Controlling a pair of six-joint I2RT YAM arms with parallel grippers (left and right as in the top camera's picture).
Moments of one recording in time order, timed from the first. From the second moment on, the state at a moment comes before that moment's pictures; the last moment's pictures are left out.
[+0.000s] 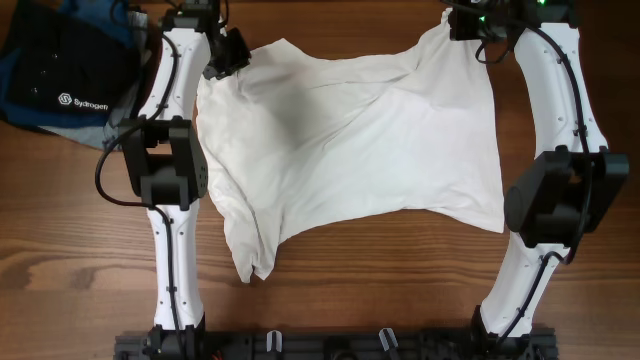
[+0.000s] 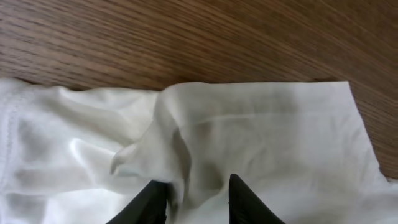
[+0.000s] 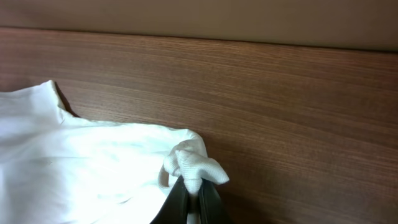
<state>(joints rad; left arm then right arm) -0.07 2.59 2.37 -0.98 0.15 -0.47 -0.02 2.16 2.10 -0.83 -0.25 -0.08</state>
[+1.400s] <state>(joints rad) -0.05 2.52 2.37 -0.98 0.26 -0.53 -0.02 2.16 2.10 -0.85 -0.25 -0.10</state>
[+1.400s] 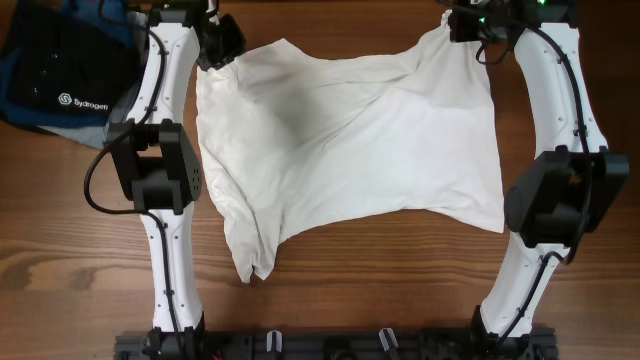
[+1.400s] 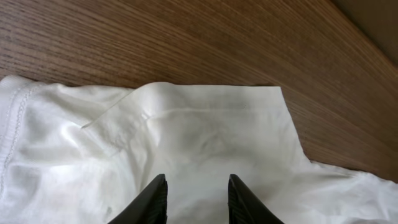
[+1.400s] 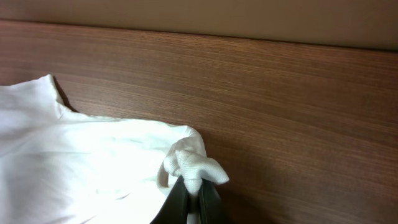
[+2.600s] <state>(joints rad) -0.09 2.62 2.37 -1.01 0.17 -0.51 -0.02 2.16 2.10 -0.88 -0.25 -0.10</state>
